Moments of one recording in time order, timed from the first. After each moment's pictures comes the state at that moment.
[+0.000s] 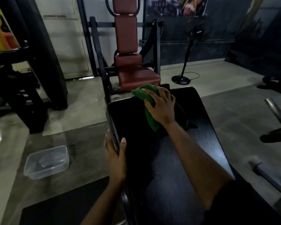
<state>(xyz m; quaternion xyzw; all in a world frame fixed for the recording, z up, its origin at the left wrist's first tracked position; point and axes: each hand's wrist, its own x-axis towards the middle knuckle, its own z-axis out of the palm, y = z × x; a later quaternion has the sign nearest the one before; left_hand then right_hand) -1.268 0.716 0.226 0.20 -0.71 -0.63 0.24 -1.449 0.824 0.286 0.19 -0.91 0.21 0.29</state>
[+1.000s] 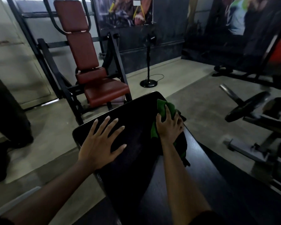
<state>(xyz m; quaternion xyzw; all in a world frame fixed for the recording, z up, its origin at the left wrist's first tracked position) -1.364 0.678 0.282 -0.21 -0.95 0.12 0.19 -1.435 0.910 0.247 -0.24 -0.88 0.34 0.24</state>
